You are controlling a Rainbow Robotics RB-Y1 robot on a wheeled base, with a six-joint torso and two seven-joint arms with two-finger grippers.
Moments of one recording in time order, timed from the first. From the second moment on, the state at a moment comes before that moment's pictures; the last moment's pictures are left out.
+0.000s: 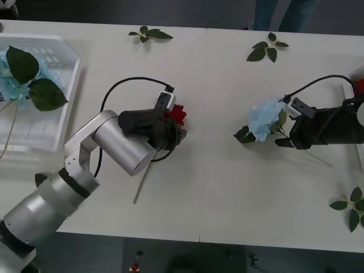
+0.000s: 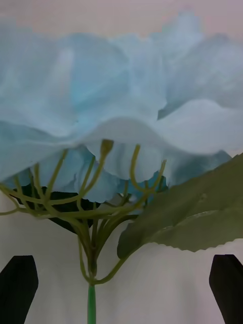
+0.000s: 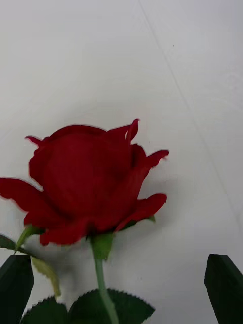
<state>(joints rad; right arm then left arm) -0.64 -1.05 0.83 -1.21 -1.81 0.62 2.72 -0.51 0.34 -0.59 -1.56 0.26 0.92 -1.20</state>
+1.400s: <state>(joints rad) -0.64 -1.14 0.90 -1.38 -2.57 0.69 2.72 -0.53 0.30 -0.59 -1.49 0.32 0.90 -1.20</state>
